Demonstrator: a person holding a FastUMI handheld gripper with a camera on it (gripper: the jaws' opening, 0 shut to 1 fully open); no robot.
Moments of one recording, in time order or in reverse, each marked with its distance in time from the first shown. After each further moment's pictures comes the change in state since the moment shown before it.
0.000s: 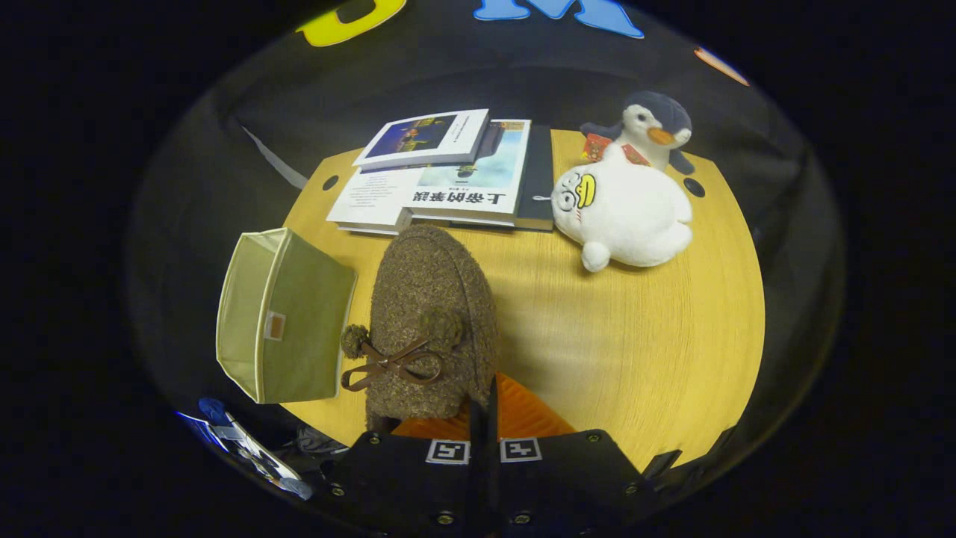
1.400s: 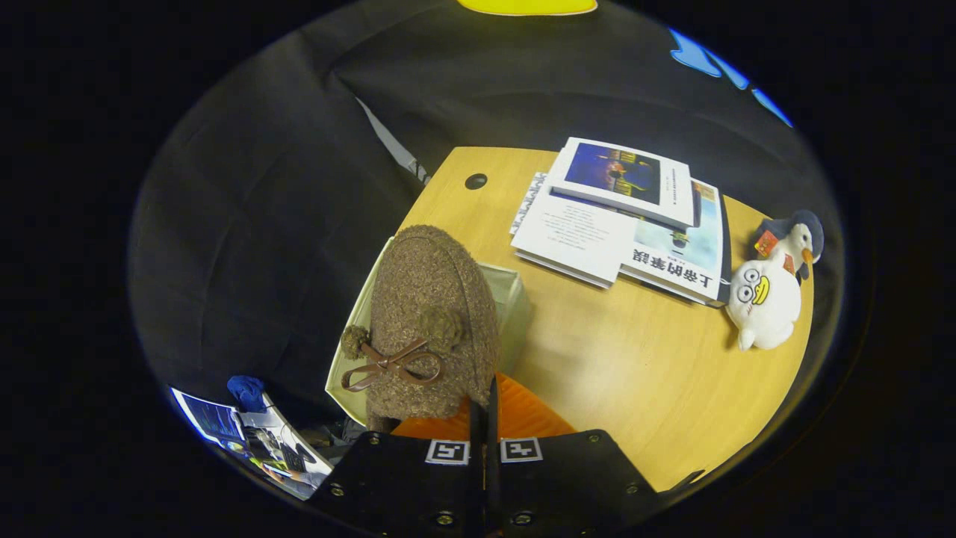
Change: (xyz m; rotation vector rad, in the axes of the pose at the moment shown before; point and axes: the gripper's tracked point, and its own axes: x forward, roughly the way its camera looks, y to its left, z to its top) arm 0.006 0.246 0.058 -0.218 0.049 0.212
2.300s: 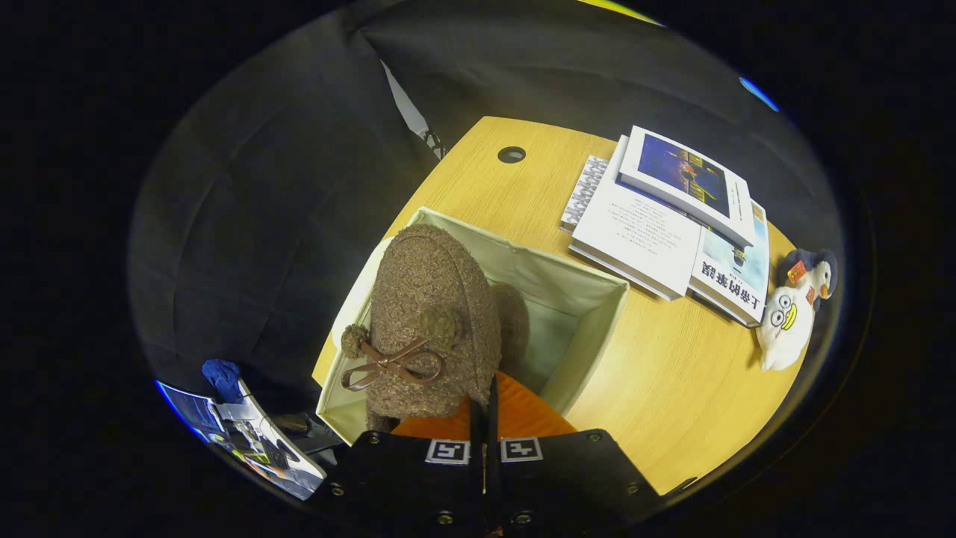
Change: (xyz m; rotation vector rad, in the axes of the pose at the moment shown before) arm 0.075 0.056 0.004 -0.090 0.082 -0.065
